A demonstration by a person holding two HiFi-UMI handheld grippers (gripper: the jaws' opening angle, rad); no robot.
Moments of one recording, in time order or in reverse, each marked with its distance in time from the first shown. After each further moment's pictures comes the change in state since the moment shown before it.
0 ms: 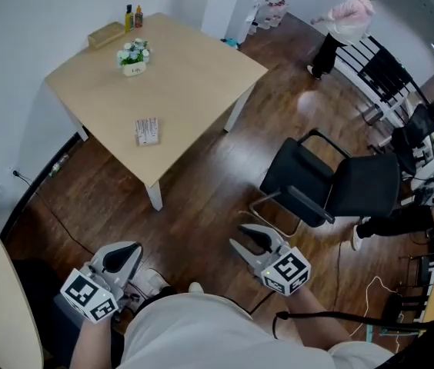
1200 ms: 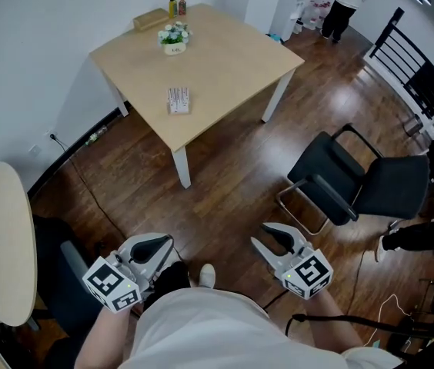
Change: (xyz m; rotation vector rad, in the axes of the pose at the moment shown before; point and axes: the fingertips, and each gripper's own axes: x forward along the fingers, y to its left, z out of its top) left arm 0.003 -0.128 -0.046 0.016 0.001 0.070; right arm -0.091 0.039 -0.040 -0.068 -0.054 0.128
